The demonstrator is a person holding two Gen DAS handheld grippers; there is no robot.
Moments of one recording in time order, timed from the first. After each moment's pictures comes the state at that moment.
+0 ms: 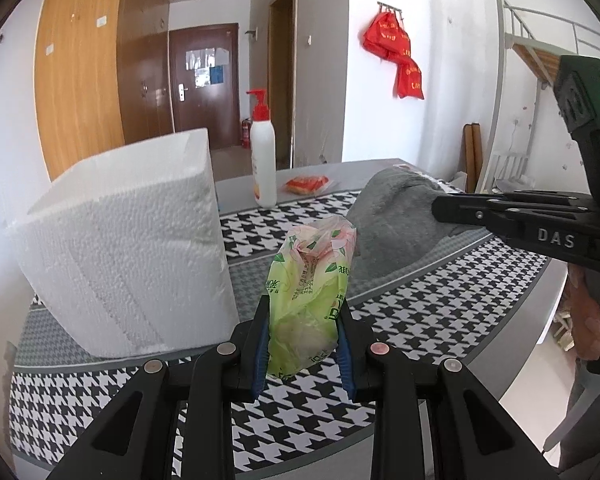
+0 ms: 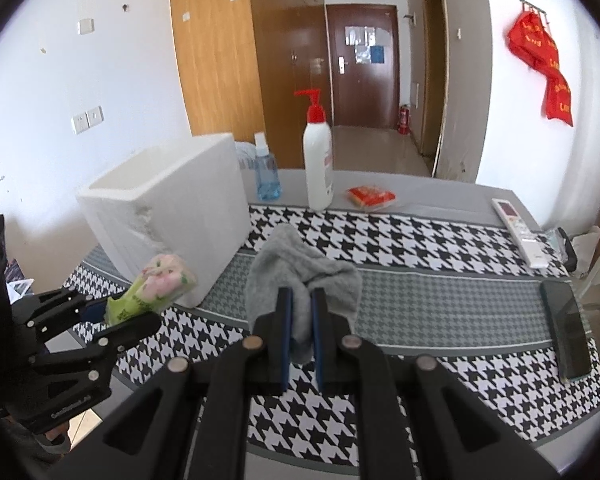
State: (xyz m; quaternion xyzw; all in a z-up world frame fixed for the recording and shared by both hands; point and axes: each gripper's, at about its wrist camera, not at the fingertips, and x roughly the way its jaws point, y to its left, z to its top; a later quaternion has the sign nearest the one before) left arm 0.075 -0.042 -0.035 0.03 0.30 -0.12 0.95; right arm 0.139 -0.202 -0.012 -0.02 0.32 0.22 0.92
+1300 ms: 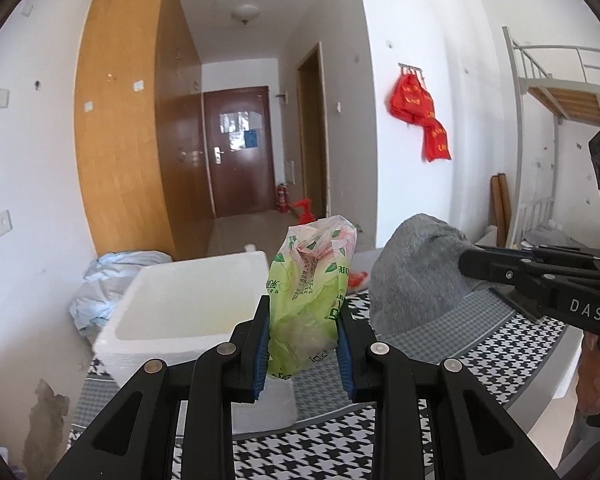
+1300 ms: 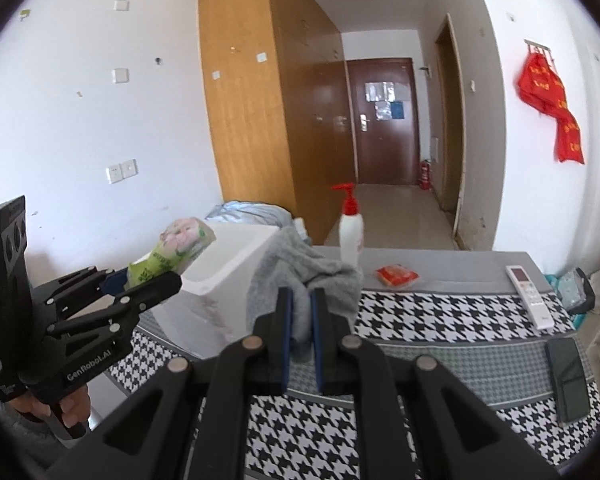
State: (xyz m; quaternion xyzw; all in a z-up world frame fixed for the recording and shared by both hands) left arm 0.068 -0.031 0.041 0.04 0.18 -0.05 0.98; right arm 0.121 -0.193 0.051 0.00 0.21 0.27 0.94
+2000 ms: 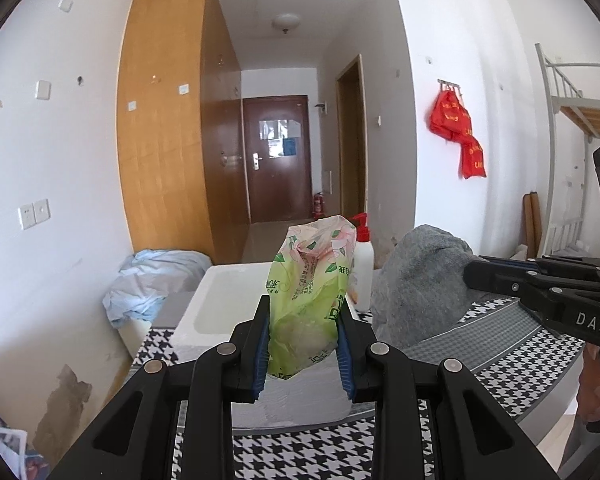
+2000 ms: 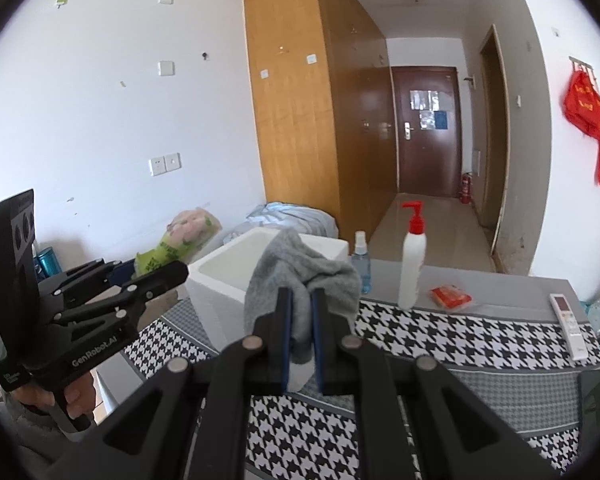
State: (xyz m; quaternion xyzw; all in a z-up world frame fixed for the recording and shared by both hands) left arm 0.043 0.015 0.049 0.02 0.16 0.01 0.99; right arm 0.119 -0.142 0.064 -0.01 0.20 0.34 0.92
